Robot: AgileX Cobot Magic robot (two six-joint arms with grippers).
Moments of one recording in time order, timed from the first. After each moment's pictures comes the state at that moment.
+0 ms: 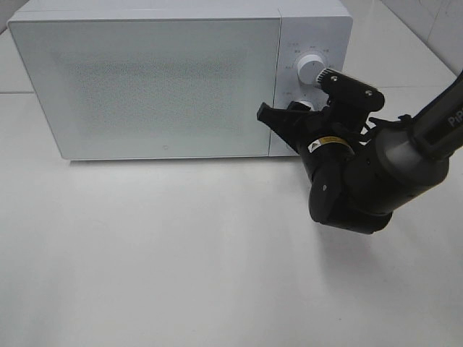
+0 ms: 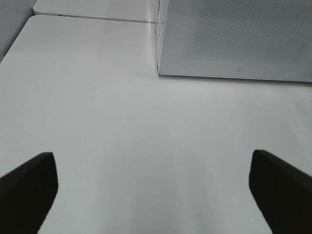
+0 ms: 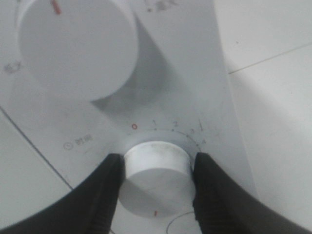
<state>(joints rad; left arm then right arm) -0.02 0.00 -0.52 -0.07 1.08 -0.03 0.61 2.09 -0.81 0.73 -1.15 0.21</state>
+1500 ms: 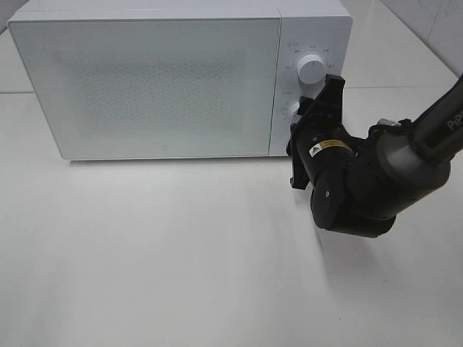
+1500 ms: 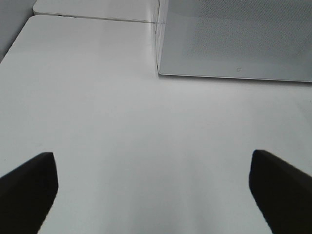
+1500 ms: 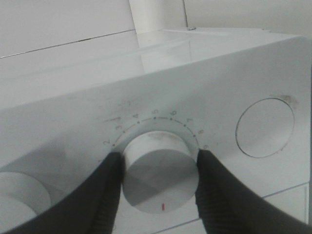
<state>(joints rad) -0.02 0.00 -0.52 -0.07 1.08 -0.03 0.60 2.10 -0.80 0.69 -1.18 1.53</state>
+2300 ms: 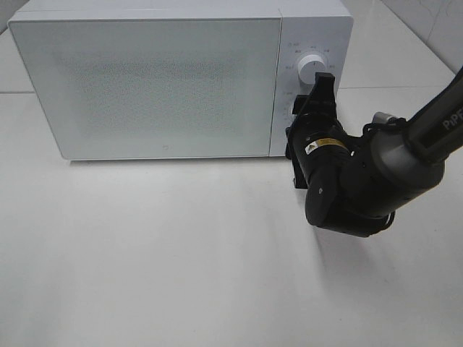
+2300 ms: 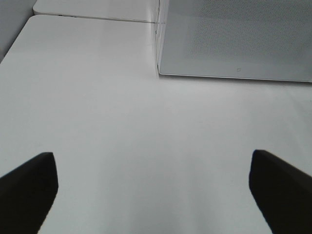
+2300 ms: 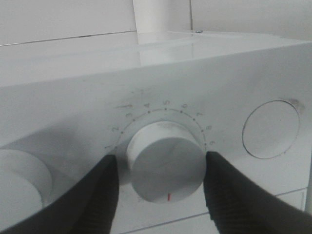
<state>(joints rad) -0.02 0.00 -0.52 -0.07 1.08 -0.03 0.62 2.10 -0.81 0.75 -1.18 1.37</state>
